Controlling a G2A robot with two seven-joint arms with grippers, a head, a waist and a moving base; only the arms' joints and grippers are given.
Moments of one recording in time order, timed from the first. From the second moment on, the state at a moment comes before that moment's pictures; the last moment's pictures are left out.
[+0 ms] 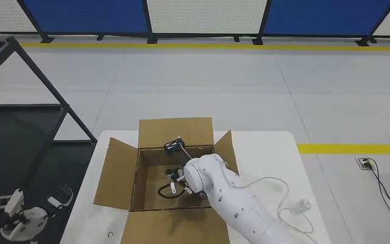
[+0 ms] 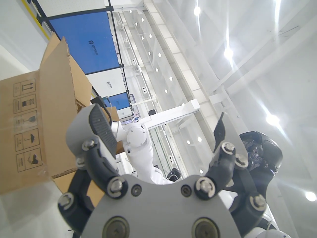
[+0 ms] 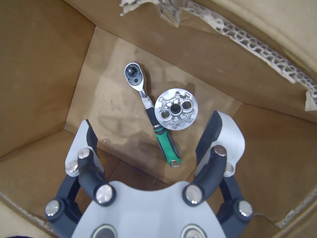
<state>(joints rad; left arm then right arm) 1.64 -1.09 -2.07 -1.78 -0.91 -0.38 -0.87 -0.38 -1.68 0.73 -0.96 -1.00 0.23 1.03</state>
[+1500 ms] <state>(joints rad) 1.61 -1.10 -2.05 -1.78 -0.87 -0.35 -0.89 -0.38 -1.75 0.76 -0.84 -1.05 0.23 0.91</state>
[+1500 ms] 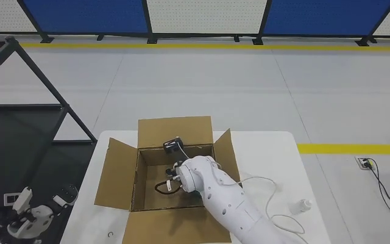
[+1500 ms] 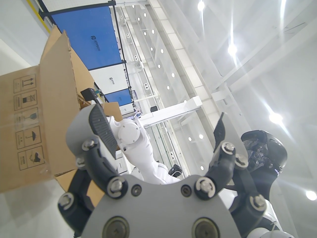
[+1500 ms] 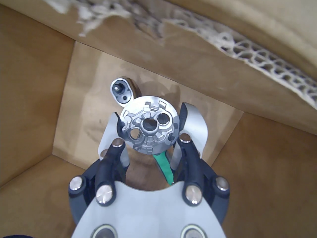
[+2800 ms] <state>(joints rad) 1.55 -1.10 -1.94 -1.81 -0.78 -0.30 -0.91 -1.19 -1.57 1.15 -2.35 -1.65 0.20 1.10</state>
